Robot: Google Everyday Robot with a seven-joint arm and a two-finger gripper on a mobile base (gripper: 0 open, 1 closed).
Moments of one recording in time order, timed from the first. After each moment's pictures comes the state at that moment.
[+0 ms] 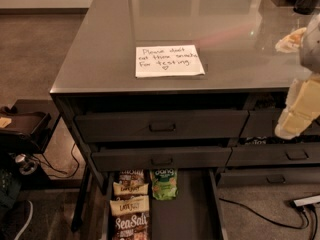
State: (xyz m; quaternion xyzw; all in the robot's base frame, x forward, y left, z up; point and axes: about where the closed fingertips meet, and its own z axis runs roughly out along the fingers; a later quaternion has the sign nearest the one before) arm 0.436 -0.213 0.961 -0.60 0.78 -0.01 0.18
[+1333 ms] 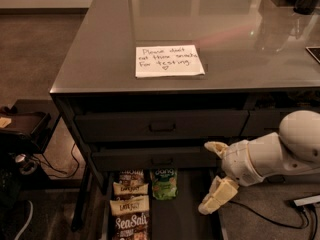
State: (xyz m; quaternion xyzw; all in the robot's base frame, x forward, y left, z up) arm 0.405 -0.115 0.697 -0.56 0.74 0.26 0.27
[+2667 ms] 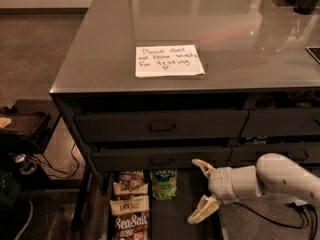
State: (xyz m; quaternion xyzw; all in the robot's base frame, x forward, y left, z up) arm 0.425 -0.098 0.563 -0.58 0.68 0.28 0.35
